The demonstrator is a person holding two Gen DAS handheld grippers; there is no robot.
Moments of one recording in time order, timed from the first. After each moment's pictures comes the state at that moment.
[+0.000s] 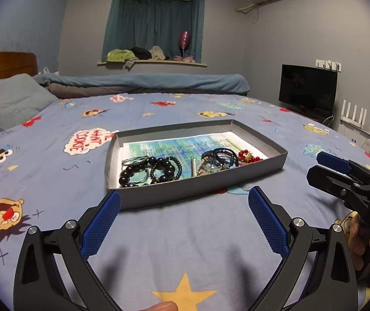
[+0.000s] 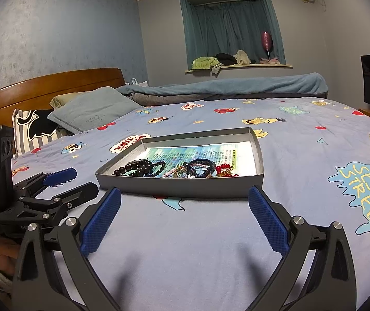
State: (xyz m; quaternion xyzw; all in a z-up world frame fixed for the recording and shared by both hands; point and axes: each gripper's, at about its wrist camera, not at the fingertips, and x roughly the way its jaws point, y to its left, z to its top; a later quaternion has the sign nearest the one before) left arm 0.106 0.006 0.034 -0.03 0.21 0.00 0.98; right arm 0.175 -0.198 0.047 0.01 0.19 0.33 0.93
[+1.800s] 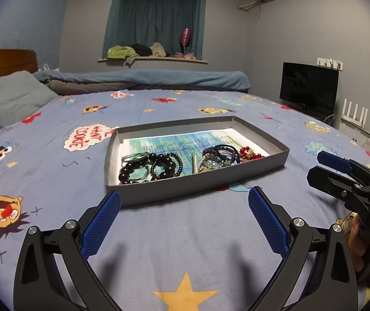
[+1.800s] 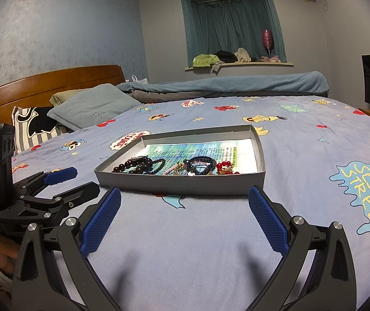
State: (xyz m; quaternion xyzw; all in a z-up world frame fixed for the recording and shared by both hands) left arm 0.105 0.014 0.028 -0.03 0.22 0.00 0.98; right arm 0.175 -0.195 0.046 0.00 0.20 0.33 0.92
